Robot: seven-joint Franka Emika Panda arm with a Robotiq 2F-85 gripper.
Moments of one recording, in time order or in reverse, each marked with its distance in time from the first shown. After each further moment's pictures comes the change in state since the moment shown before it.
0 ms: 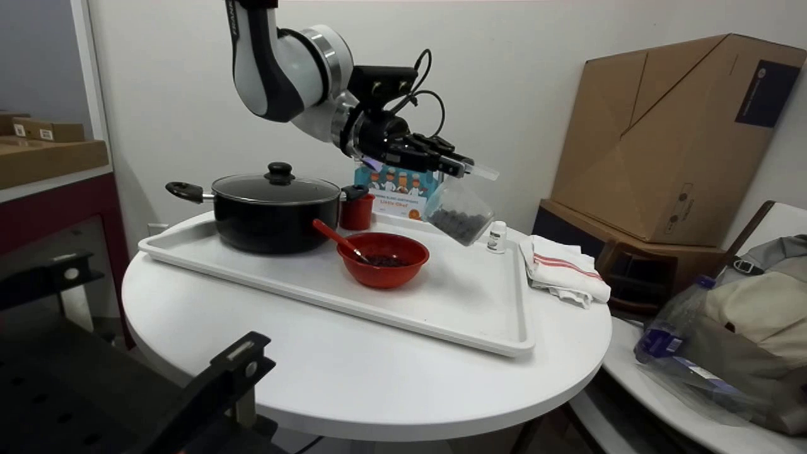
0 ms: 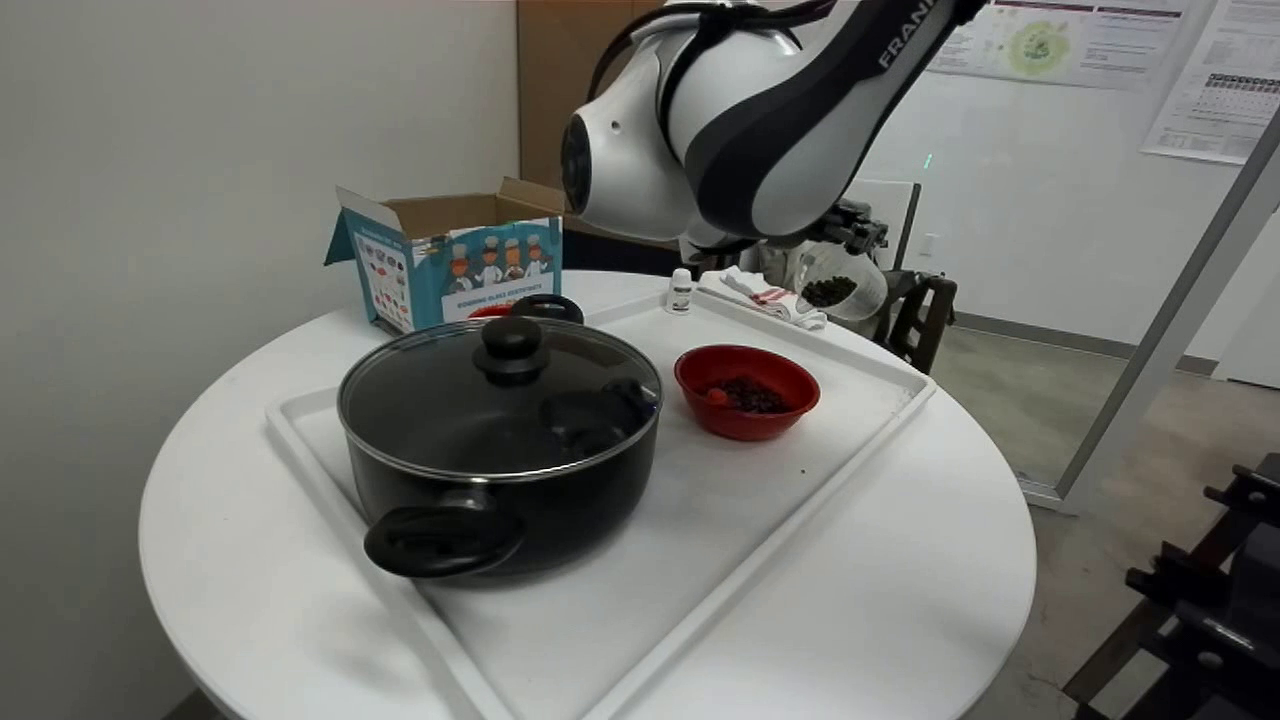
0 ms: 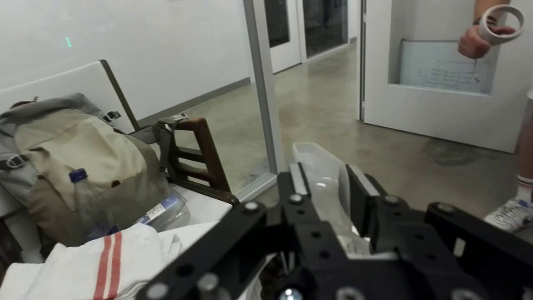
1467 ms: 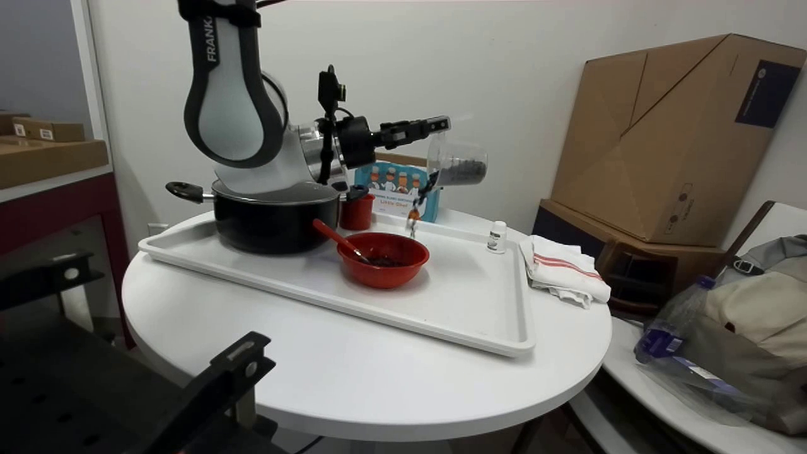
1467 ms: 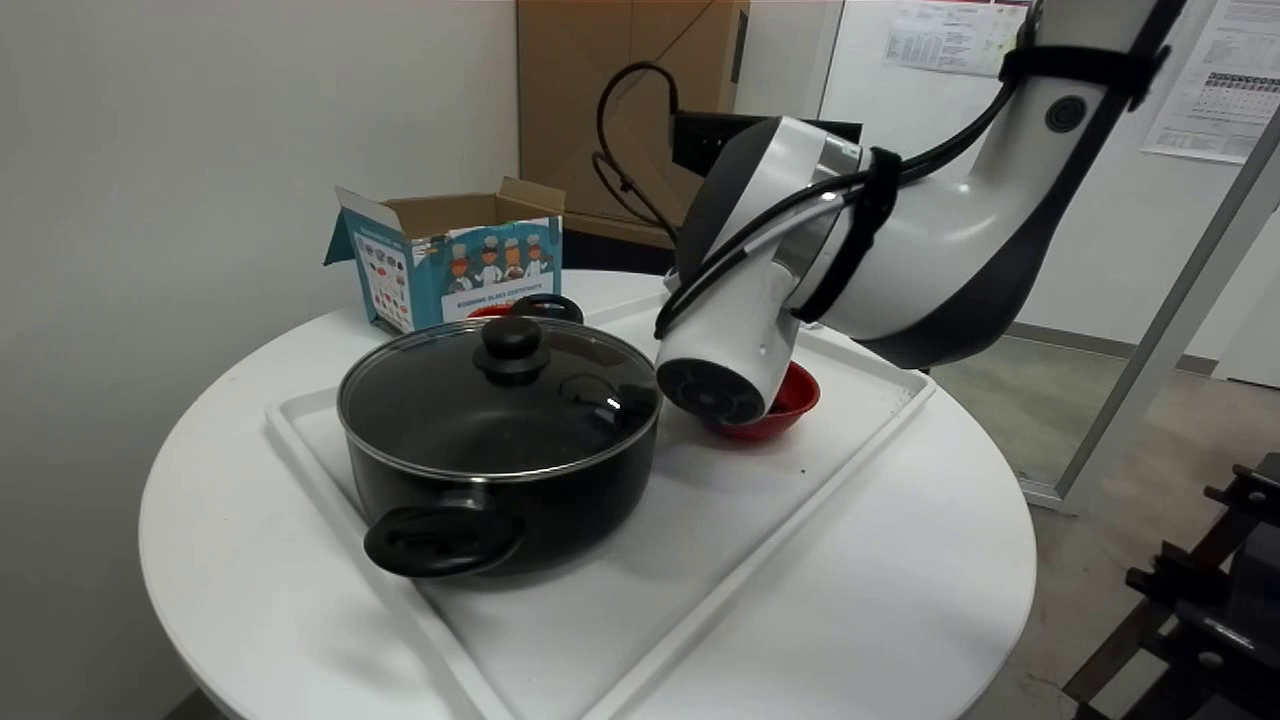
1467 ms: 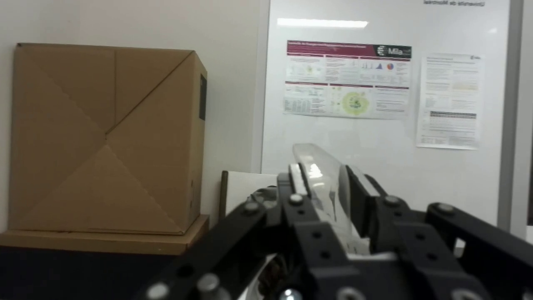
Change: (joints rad) arm 0.152 0.000 -0.068 -0.297 -0.700 -0.161 0.017
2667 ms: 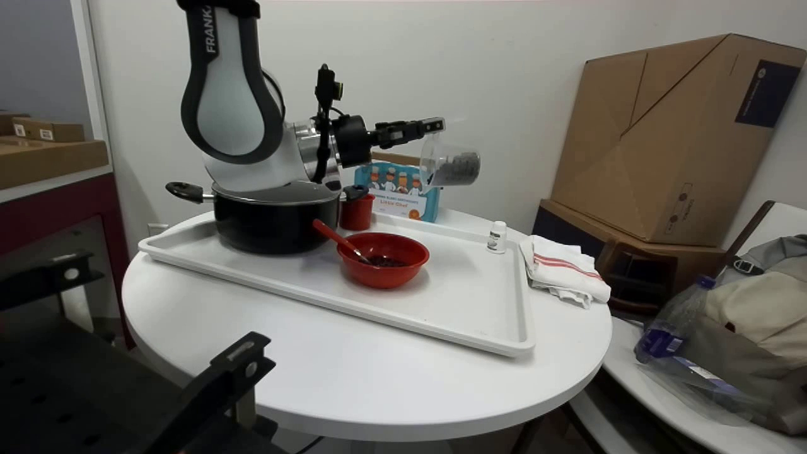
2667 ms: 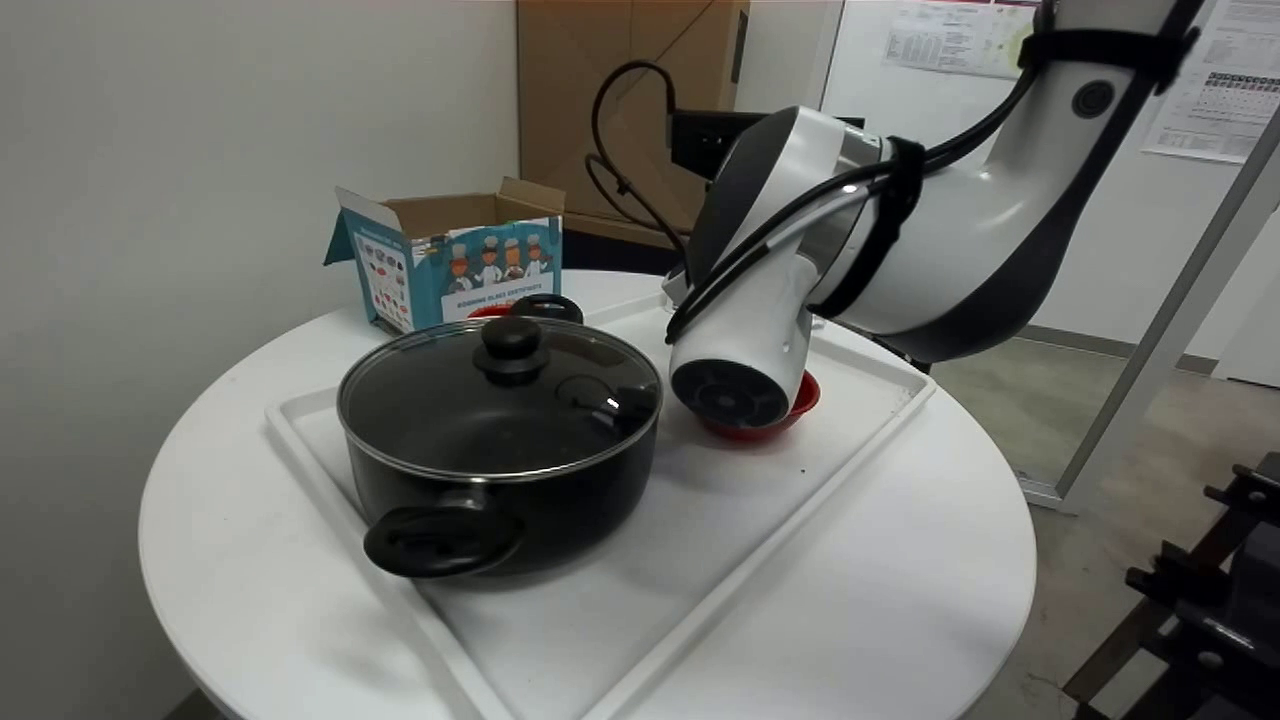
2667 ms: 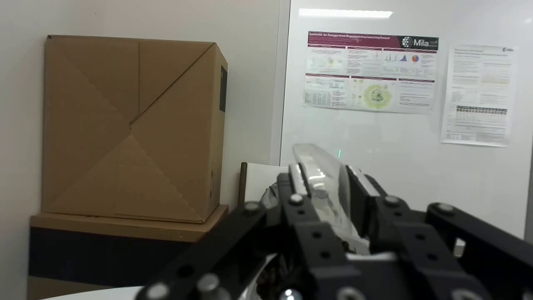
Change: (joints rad) arm 0.005 -0.027 -0.001 -0.043 -0.055 0.041 -0.003
